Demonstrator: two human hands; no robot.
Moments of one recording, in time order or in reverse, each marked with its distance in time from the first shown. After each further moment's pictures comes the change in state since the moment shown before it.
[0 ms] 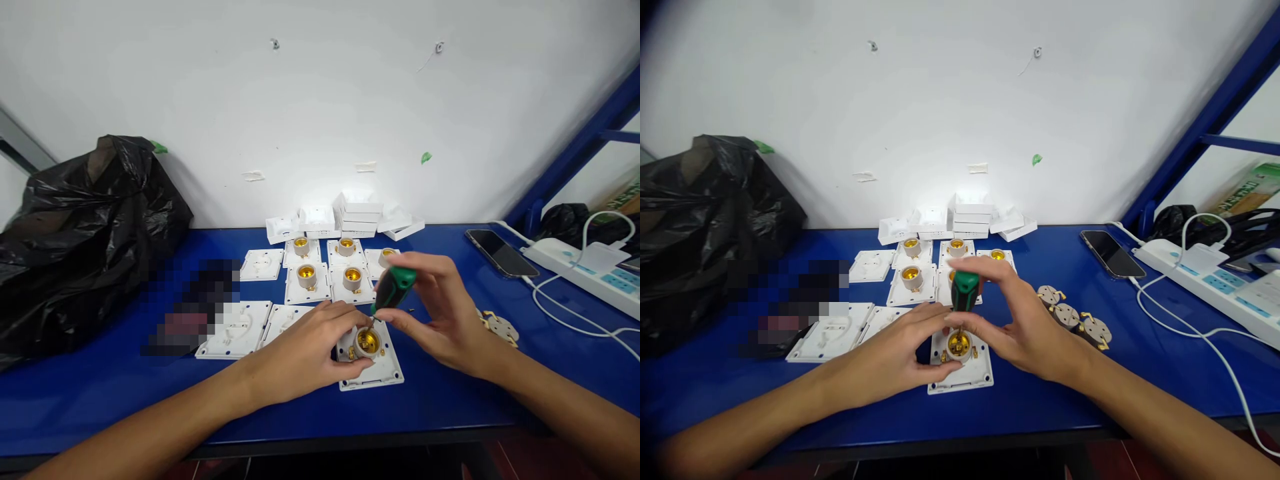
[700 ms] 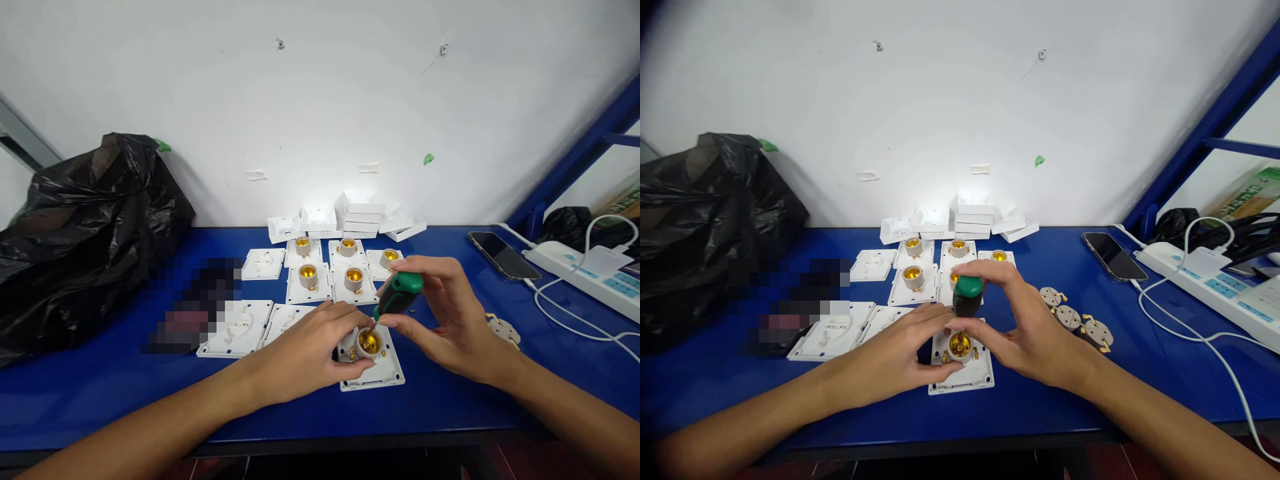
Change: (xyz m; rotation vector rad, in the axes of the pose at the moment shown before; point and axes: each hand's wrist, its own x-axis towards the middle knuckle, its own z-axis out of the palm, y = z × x) left_hand 0.000 -0.001 0.001 0.015 -0.001 0.038; right_hand -0.001 -0.004 -0.003 0.046 -0.034 0.048
